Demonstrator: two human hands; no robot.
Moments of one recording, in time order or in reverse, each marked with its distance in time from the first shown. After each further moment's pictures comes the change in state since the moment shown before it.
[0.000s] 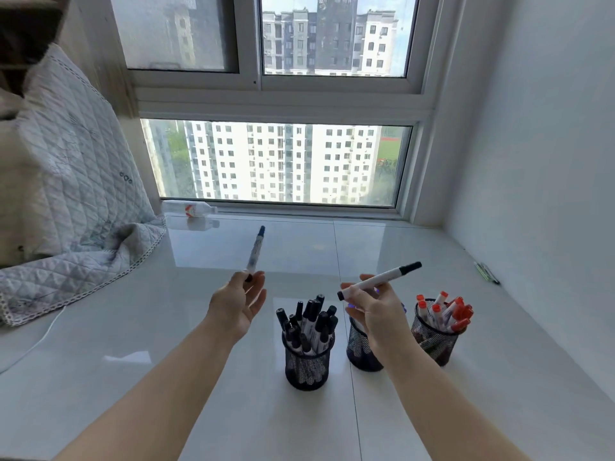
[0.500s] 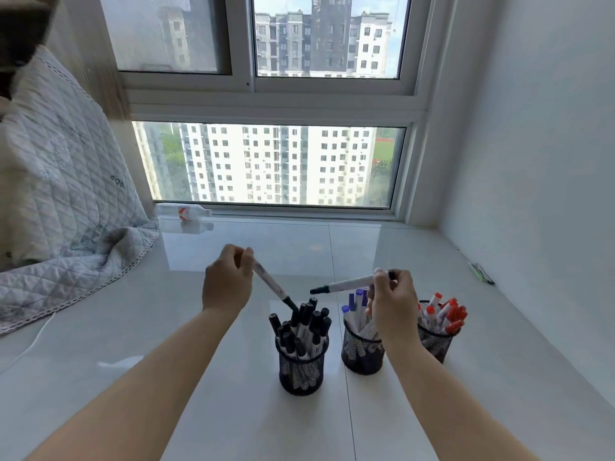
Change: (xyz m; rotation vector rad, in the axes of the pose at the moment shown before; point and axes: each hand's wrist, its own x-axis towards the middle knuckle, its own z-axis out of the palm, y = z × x) left_hand 0.009 0.015 0.018 1.143 0.151 0.849; right_hand 0.011 -0.009 -0.014 -0.334 0.262 -0.319
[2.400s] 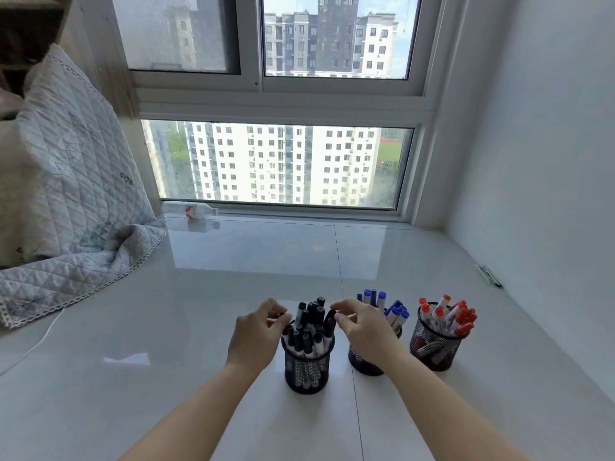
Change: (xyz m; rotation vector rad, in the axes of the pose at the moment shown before) left_hand -0.070 -0.038 0.025 -0.128 -0.274 -0.072; right_hand -0.007 0.036 0.015 -0.614 -0.573 -0.104
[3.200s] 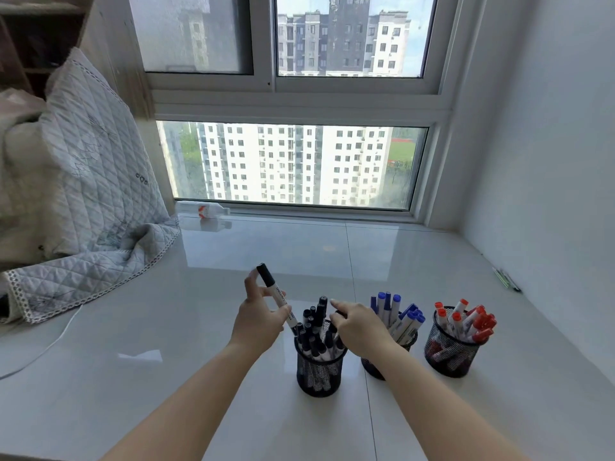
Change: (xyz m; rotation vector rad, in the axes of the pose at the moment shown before) left_hand 0.018 0.014 -0.023 -0.079 -0.042 -0.114; right_hand 0.019 -0.022 0.020 -0.111 -0.139 0.073
